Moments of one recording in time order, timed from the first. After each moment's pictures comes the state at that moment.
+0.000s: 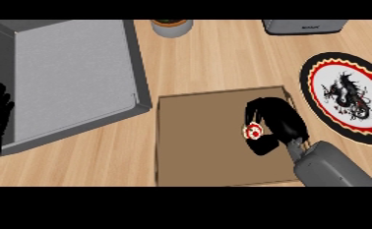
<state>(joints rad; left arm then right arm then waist) 0.11 0.40 0.16 -1.76 -0.02 0.19 0.28 -0.37 -0.53 0.64 -1.46 0.41 -0.02 0.46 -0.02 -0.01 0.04</state>
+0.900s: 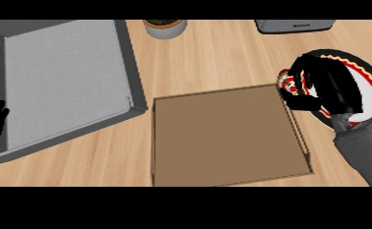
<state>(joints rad) 0.14 0.35 0.21 -1.79 -0.06 0.15 0.30 -0.42 -0.66 0.40 -1.45 0.50 -0.28 0.29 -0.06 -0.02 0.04</state>
